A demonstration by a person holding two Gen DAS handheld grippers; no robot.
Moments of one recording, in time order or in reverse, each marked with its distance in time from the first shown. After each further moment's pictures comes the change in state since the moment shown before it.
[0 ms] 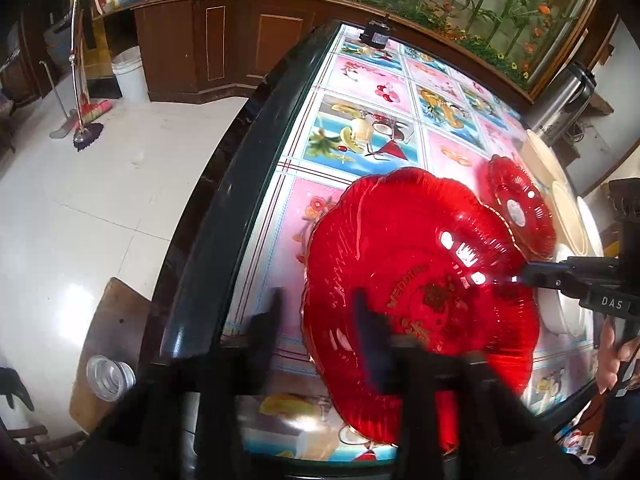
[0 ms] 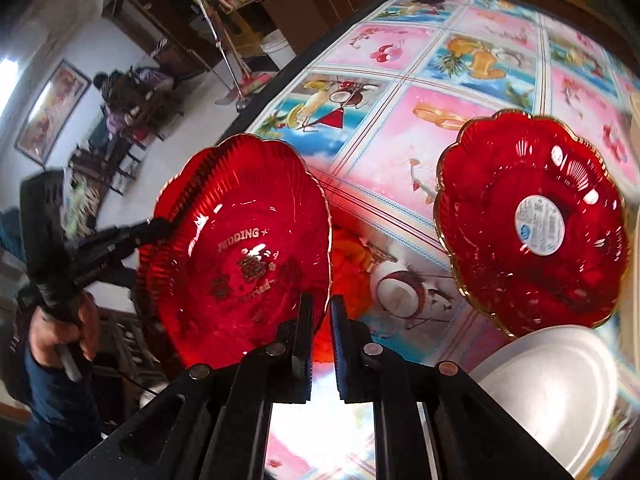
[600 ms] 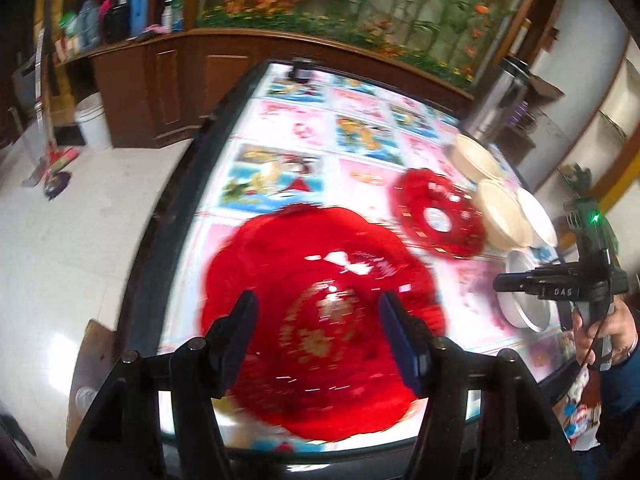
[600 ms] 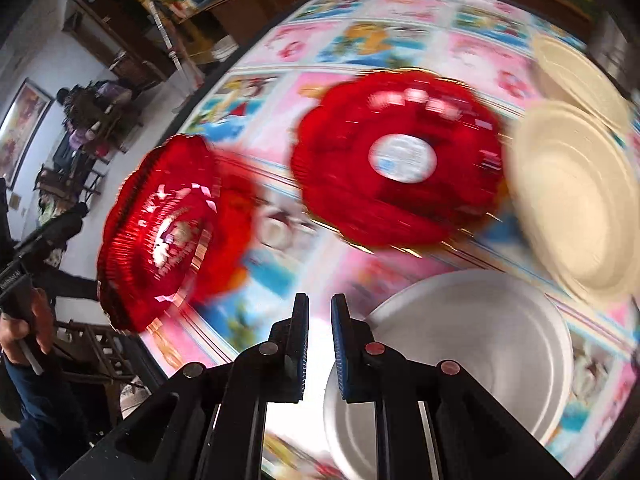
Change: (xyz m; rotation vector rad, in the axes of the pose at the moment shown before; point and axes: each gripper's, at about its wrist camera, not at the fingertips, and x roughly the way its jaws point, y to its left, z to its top) left arm -0.042 -0.072 0.000 0.148 -0.092 -0.121; right arm -0.055 -0.080 -0.054 0.133 0.001 -0.108
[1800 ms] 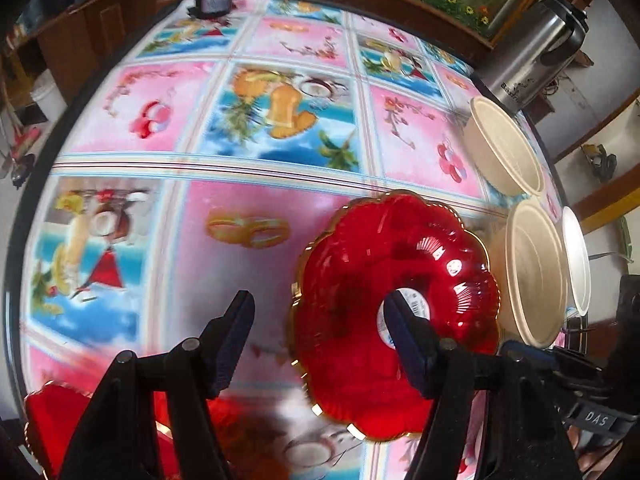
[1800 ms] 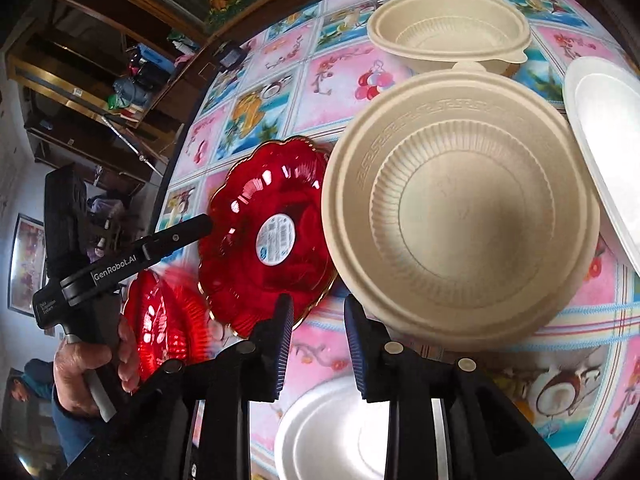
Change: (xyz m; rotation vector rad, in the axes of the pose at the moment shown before) left arm 0.211 -0.106 0.117 -0.015 0.275 -0.004; right arm -0.007 -0.101 0.029 0.354 -0.124 0.103
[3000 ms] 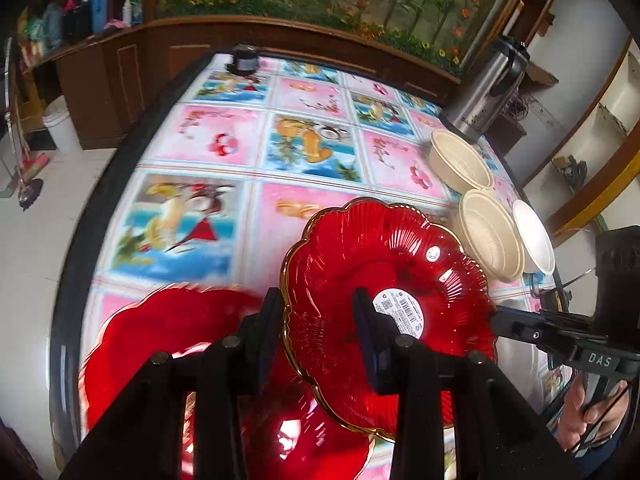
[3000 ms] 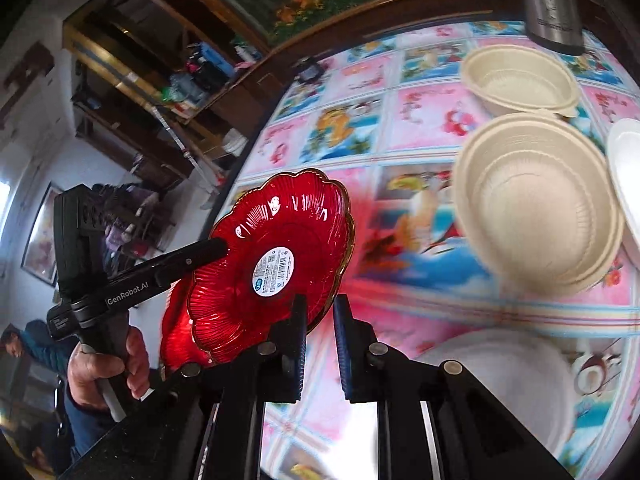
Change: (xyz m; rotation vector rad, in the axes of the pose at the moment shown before) left arm -0.116 0.044 -0.085 0.027 -0.212 -0.030; right arm -0.033 0.070 -0.044 -0.178 -0.096 0.139
